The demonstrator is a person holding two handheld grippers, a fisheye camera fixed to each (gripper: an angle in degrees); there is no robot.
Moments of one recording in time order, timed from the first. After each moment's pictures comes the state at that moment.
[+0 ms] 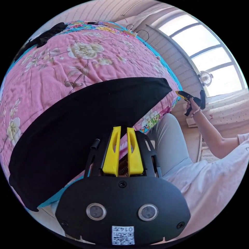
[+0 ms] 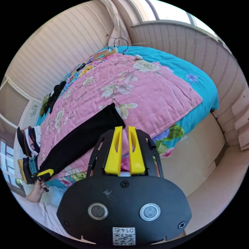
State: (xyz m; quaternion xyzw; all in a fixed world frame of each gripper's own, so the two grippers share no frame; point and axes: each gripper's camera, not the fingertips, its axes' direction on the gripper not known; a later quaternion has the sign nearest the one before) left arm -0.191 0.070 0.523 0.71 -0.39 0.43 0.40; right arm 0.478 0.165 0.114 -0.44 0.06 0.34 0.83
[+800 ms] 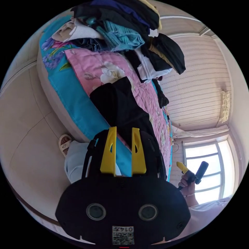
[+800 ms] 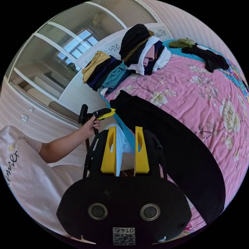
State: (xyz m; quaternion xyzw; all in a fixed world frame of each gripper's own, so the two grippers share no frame) left arm -0.744 0.148 0.461 0.88 0.22 0.33 0.26; right arm -0.055 0.162 0.234 -0.46 -0.51 -0.02 0.73
